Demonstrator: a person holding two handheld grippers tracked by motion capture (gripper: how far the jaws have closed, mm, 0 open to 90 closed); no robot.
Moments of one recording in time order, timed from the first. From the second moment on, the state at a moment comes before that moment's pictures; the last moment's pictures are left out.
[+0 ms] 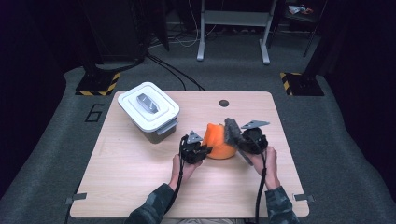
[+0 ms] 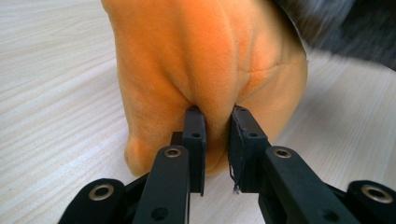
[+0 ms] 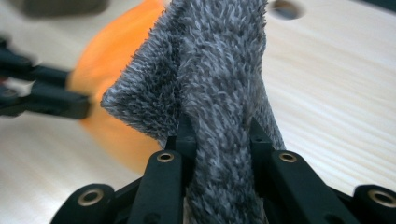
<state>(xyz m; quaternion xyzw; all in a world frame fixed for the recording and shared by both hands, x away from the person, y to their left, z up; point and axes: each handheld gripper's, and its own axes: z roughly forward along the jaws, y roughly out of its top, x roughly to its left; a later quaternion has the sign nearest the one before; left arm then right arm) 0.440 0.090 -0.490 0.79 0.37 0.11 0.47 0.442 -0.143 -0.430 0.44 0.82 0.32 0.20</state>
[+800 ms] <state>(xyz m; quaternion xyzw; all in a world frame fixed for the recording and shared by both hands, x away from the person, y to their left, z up) 0.441 0.082 -0.487 0.80 0.37 0.13 0.46 0.447 -0.131 -0.416 0.42 0.81 0.36 0.21</state>
